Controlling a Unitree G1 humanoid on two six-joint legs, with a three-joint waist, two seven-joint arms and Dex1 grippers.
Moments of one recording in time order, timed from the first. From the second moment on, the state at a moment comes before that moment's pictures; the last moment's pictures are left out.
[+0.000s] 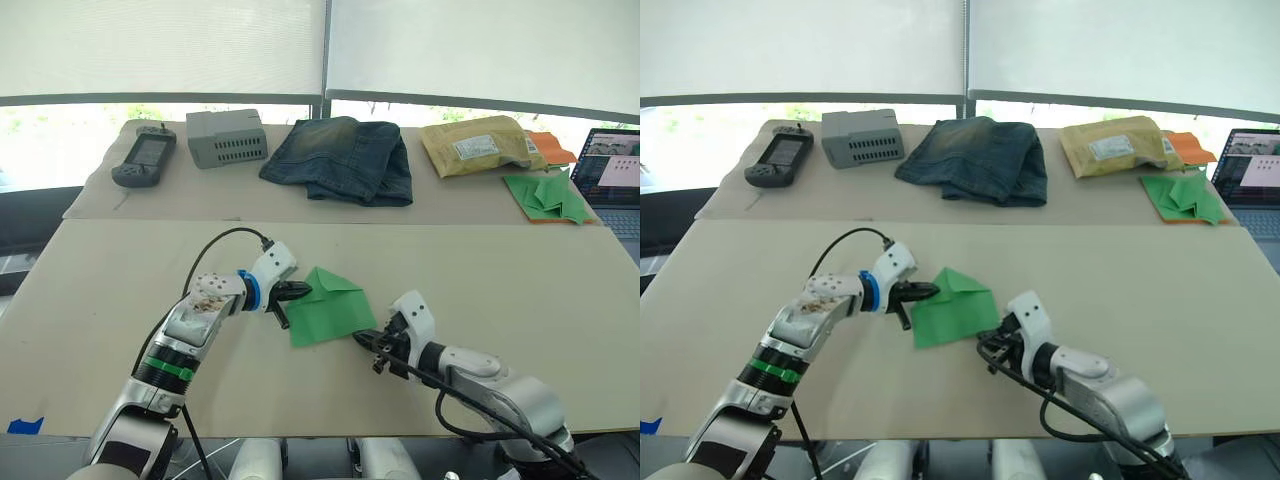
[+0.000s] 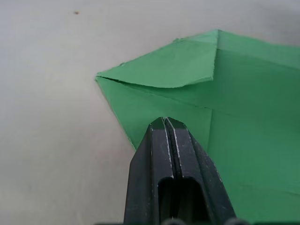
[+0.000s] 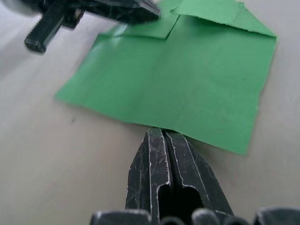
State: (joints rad) left arm -0.50 0.45 -0.26 0.10 -0.15 0.55 -0.86; right arm -0.03 -0.39 0.15 -0.51 0.48 0.87 0.41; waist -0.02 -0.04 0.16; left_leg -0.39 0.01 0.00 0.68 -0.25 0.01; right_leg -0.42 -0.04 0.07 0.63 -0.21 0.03
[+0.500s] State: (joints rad) left arm -0.50 0.46 -0.26 0.12 -0.15 0.53 -0.89; right arm -0.01 -0.34 0.18 -0.44 0.36 0.55 0.47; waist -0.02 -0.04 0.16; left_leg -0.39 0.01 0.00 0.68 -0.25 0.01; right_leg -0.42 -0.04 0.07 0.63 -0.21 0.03
